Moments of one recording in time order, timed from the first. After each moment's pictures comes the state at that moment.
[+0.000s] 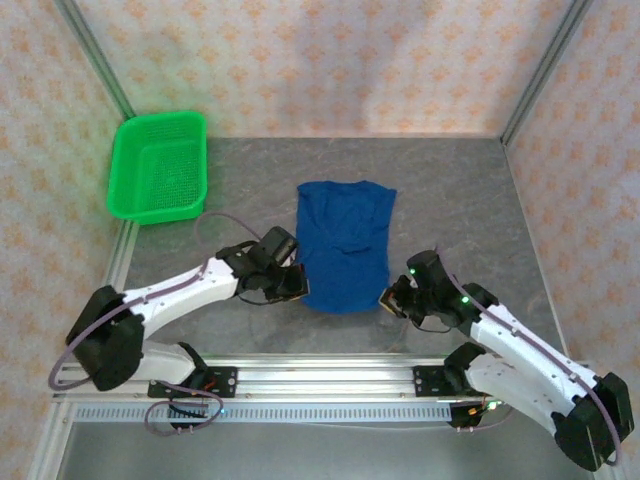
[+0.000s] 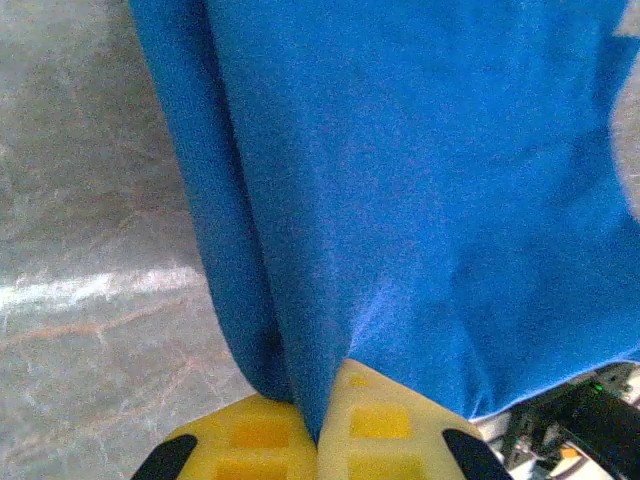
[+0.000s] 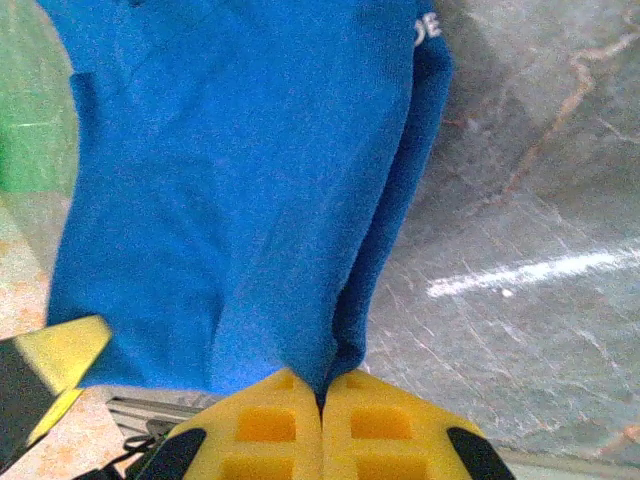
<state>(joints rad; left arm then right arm) -0.70 1.32 0.84 -0.58 0.26 -0.98 0.61 0.81 0.54 -0.68 -0.27 1.26</state>
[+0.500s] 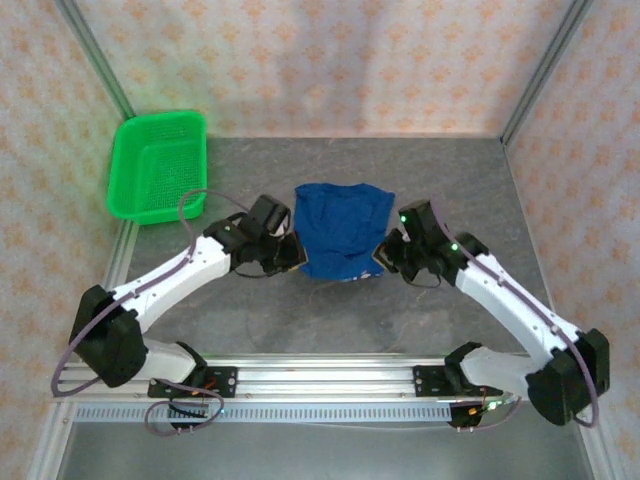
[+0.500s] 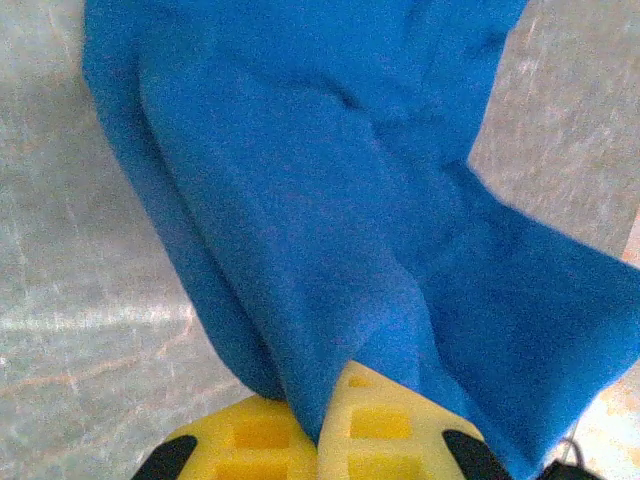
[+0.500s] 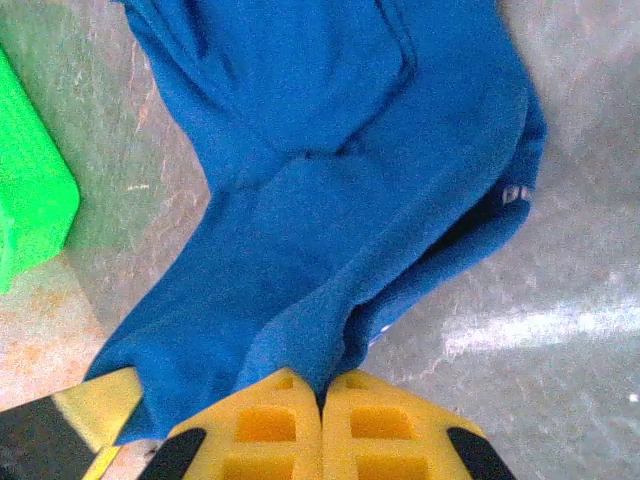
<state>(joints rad) -0.55 1.40 1.08 -0.69 0.29 -0.96 0.49 1.17 0.97 -0.75 -0.25 1.13</state>
